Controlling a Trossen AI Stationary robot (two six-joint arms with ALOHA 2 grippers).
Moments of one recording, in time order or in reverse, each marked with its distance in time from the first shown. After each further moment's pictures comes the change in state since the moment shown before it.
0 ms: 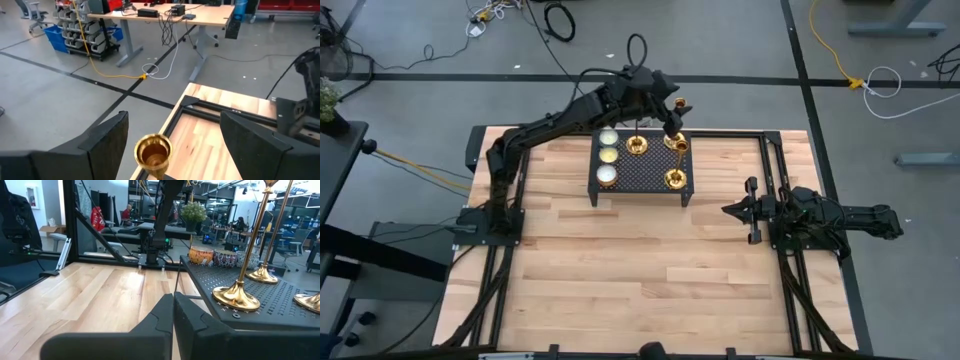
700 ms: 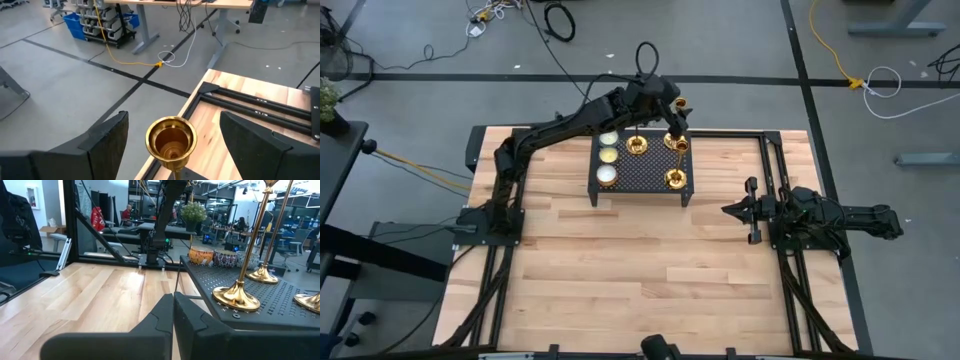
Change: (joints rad) left arm 0.000 0.064 0.001 0.006 -0.105 0.000; right arm 0.000 0.000 0.000 0.000 0.000 0.000
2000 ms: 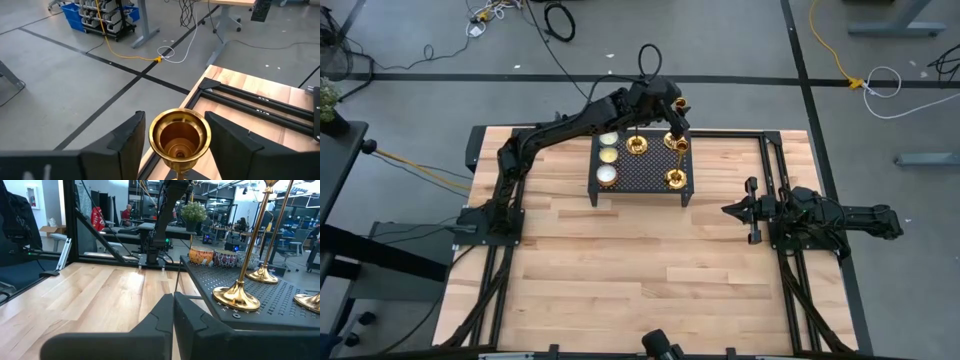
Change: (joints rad) left arm 0.013 0.033 0.000 0.004 0.015 -0.042; right arm 0.000 0.000 0.000 0.000 0.000 0.000
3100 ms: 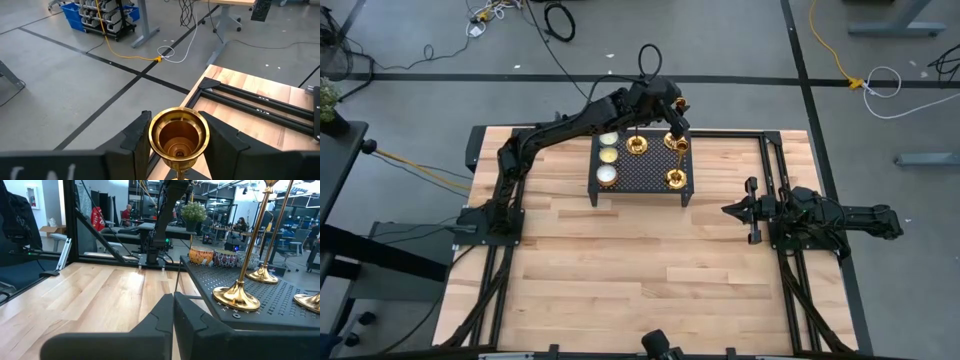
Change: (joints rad) left arm 0.000 0.000 0.000 -0.001 0.000 0.000; right arm 0.000 0.000 0.000 0.000 0.000 0.000
